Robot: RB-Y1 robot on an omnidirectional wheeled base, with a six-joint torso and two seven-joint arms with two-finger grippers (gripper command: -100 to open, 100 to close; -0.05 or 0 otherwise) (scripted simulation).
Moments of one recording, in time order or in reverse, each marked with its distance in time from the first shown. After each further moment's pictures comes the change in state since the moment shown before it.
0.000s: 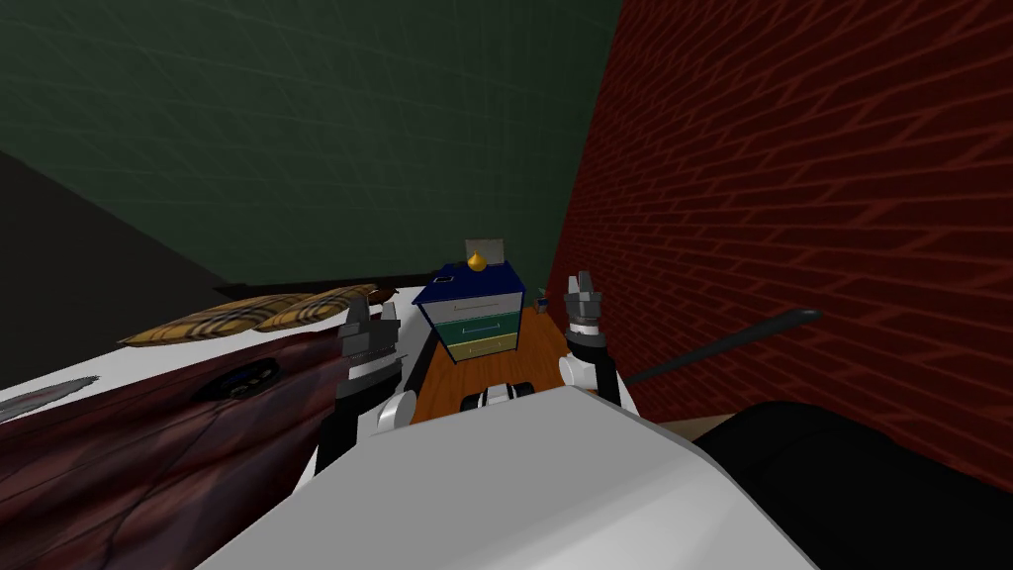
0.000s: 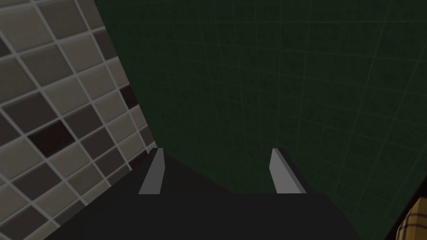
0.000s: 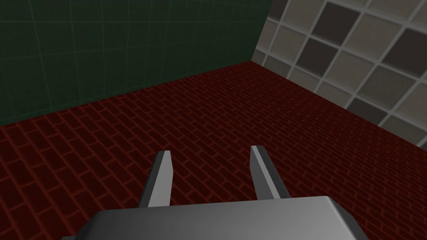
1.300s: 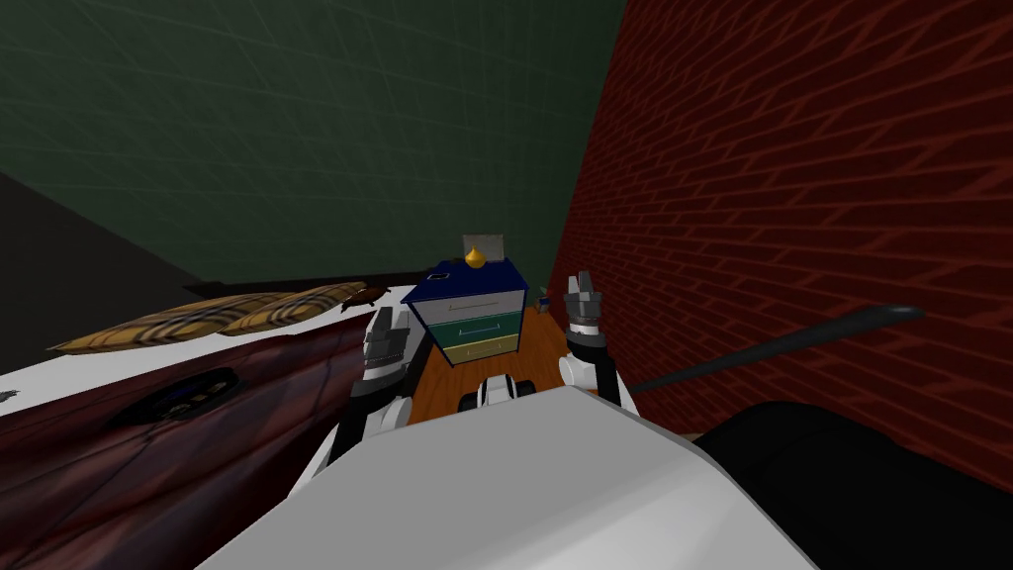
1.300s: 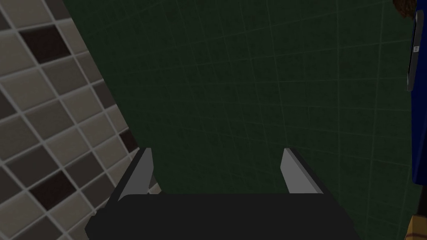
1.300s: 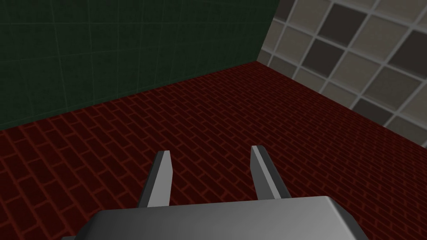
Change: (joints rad) left arm -0.038 0.171 0.005 0.218 -0.028 -0.145 -0.013; right arm 0.000 0.000 0.000 0.000 0.000 0.000 0.000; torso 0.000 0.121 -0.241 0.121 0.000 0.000
